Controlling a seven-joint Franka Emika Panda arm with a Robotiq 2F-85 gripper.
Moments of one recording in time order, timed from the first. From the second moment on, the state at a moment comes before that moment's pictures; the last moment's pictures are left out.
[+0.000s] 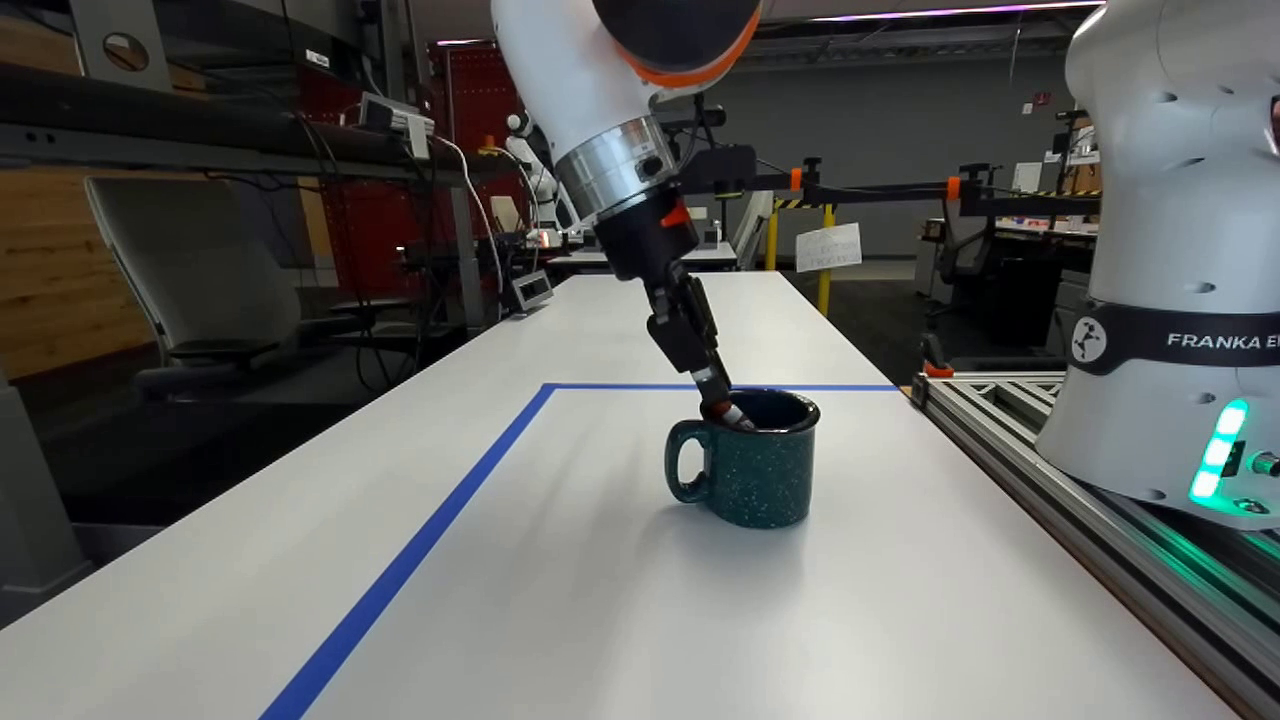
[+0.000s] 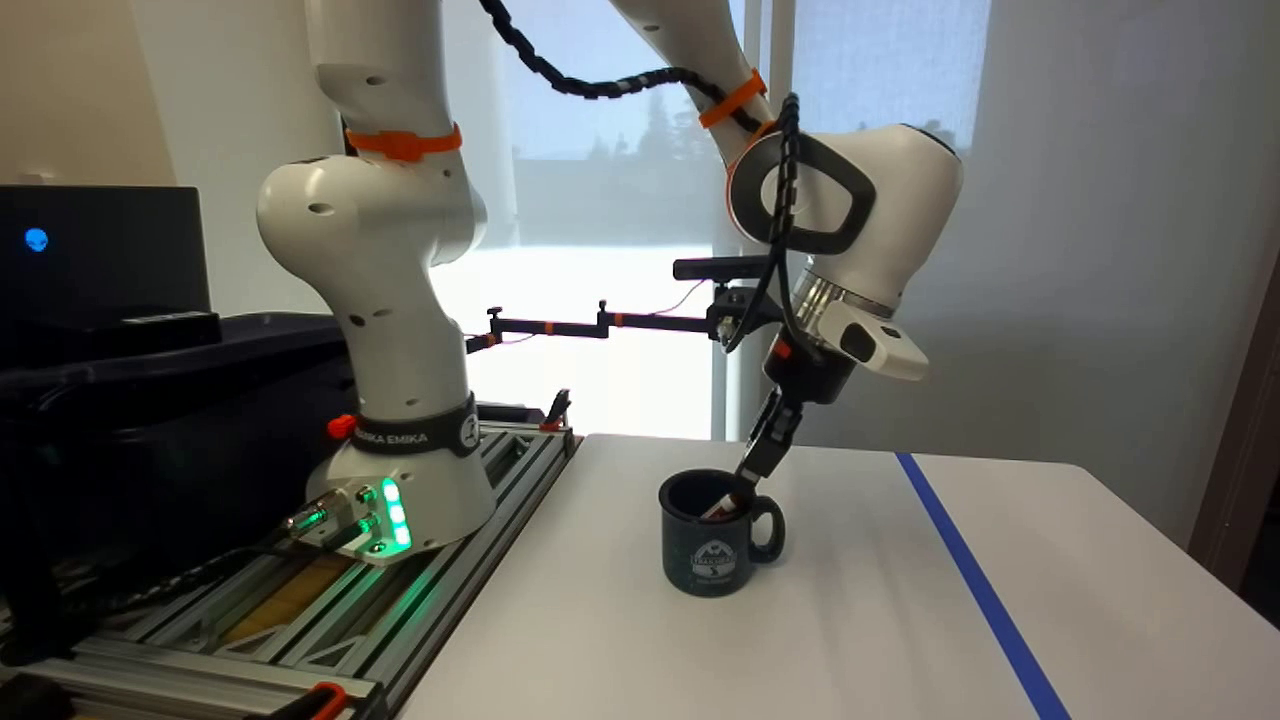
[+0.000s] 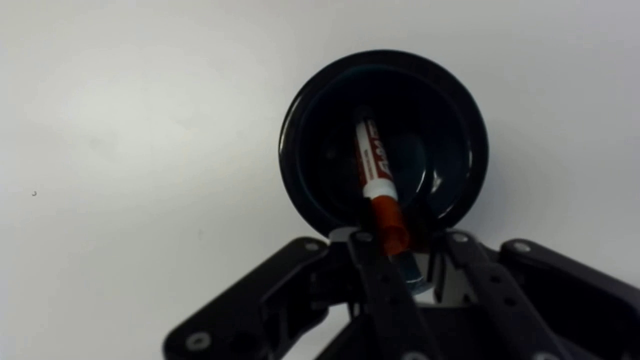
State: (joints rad) arm 0.01 0.06 0.00 -2.52 -0.02 2.20 0.13
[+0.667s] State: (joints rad) arm 0.01 0.03 0.00 -2.50 -0.01 2.12 0.11
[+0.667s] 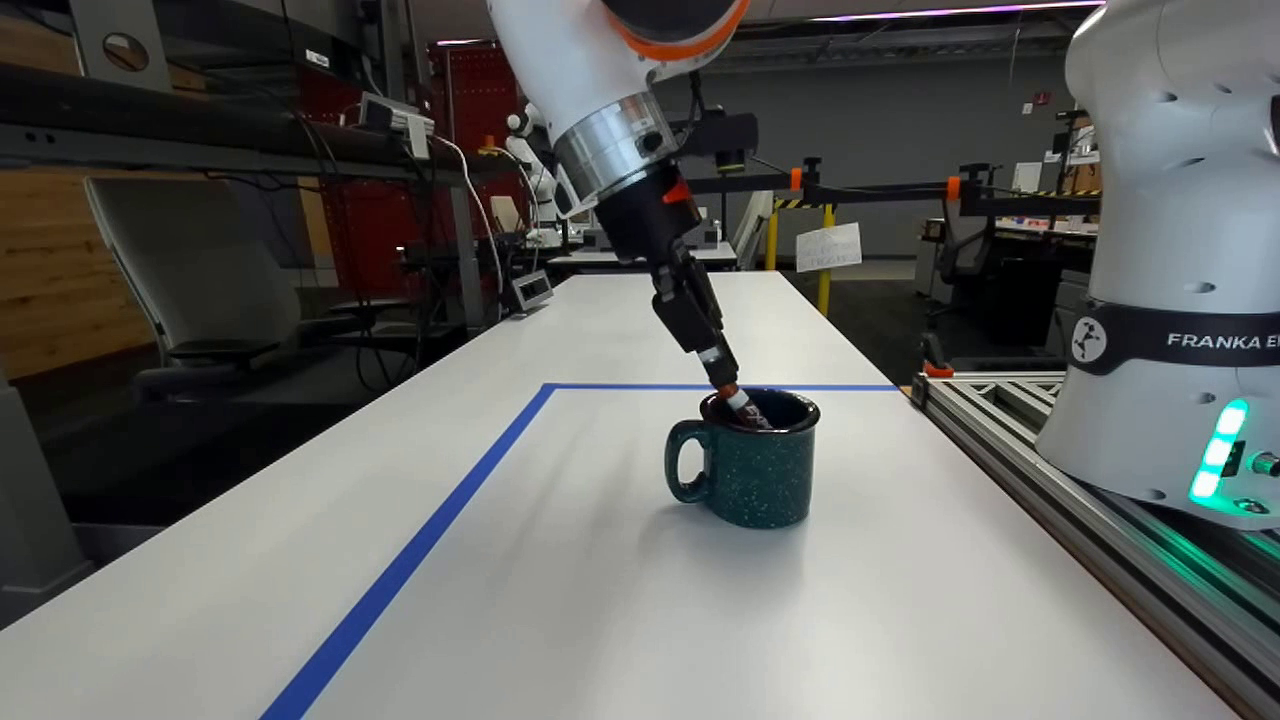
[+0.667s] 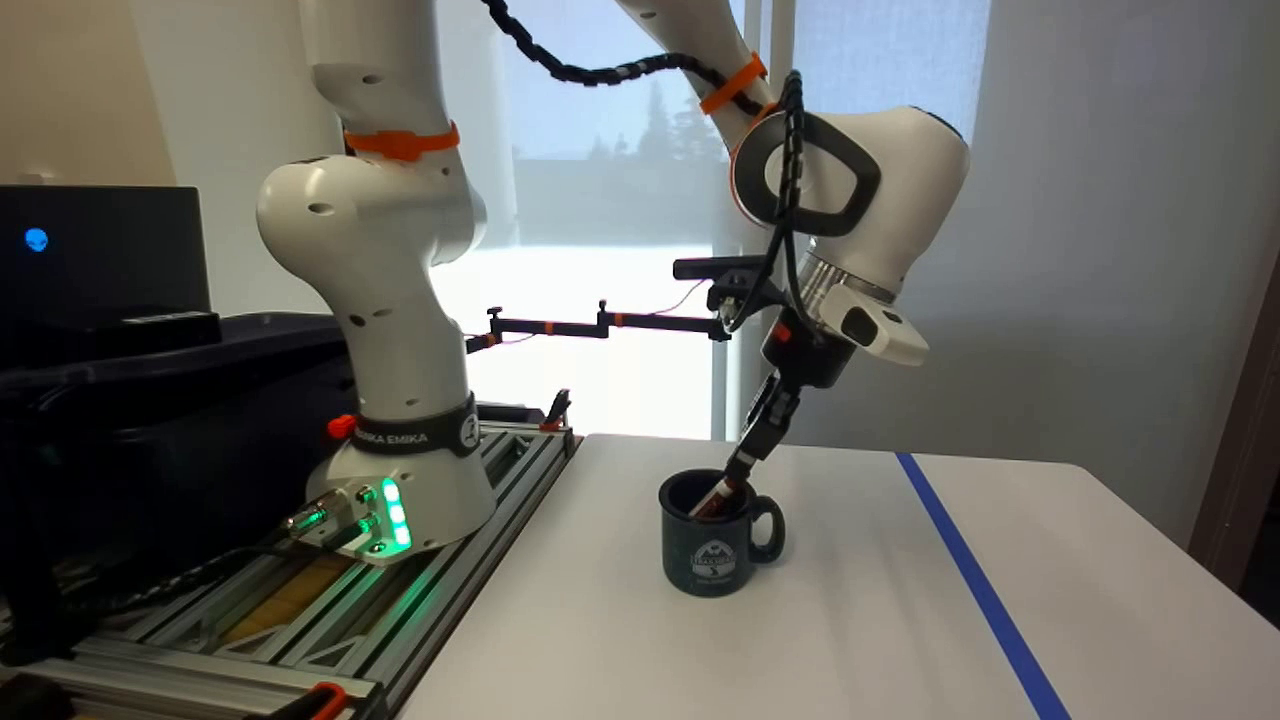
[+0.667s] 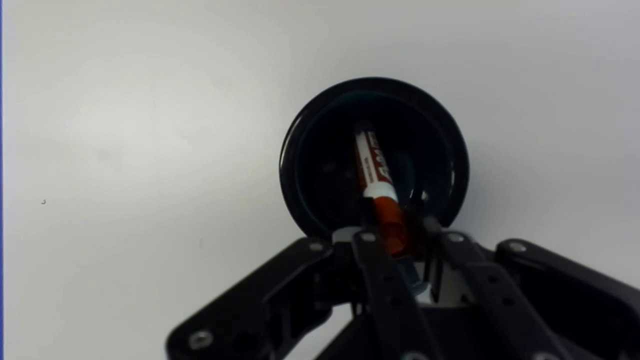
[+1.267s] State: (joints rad) arm 0.00 -0.12 -0.01 -2.39 0.08 1.87 0.10
